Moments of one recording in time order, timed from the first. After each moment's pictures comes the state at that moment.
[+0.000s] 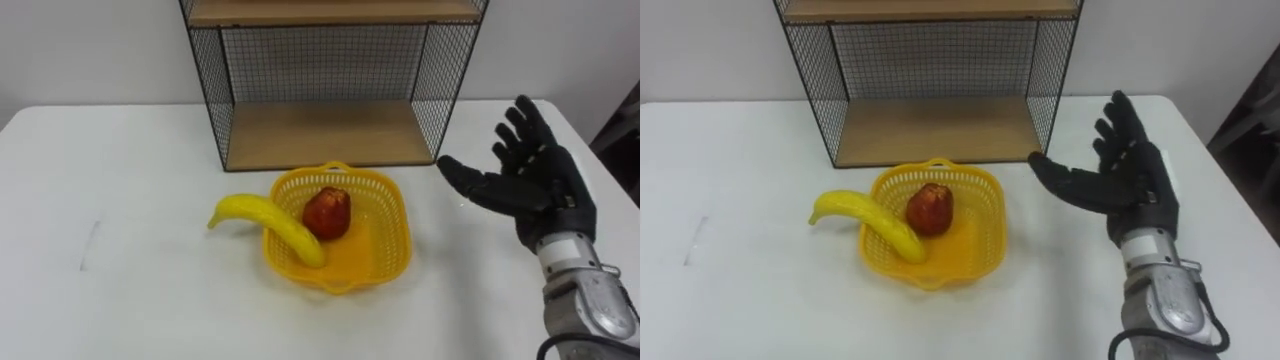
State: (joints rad) left arm 0.35 0.22 0.53 1.00 -0.50 -0.01 0.43; right arm 0.15 -0.31 -0.15 -0.10 0.47 -0.01 -0.12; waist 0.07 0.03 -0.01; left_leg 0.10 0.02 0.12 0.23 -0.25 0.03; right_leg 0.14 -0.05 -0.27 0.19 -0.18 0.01
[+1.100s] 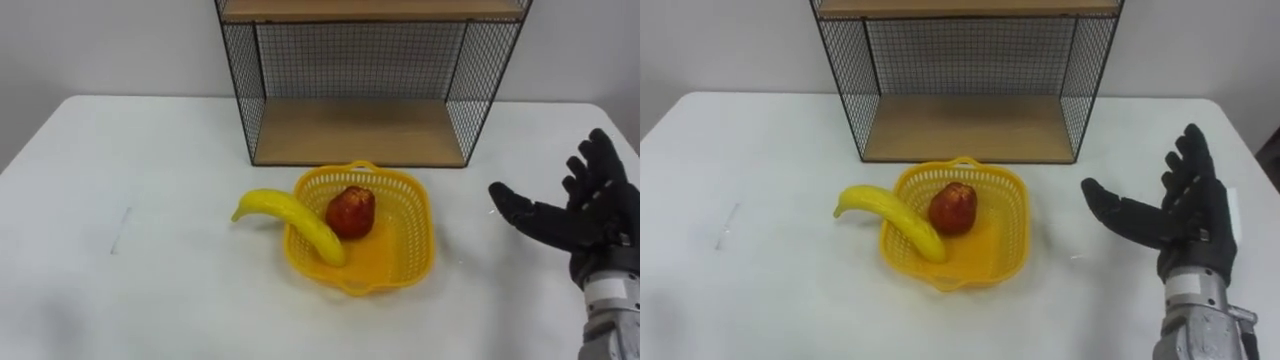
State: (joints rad) left arm 0.30 0.22 0.46 -0.07 -0.35 -0.16 0.74; right arm 0.30 -0.28 -0.17 -0.15 0.33 -0.02 -0.12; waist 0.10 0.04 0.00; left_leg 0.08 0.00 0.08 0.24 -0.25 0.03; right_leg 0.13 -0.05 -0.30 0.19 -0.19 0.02
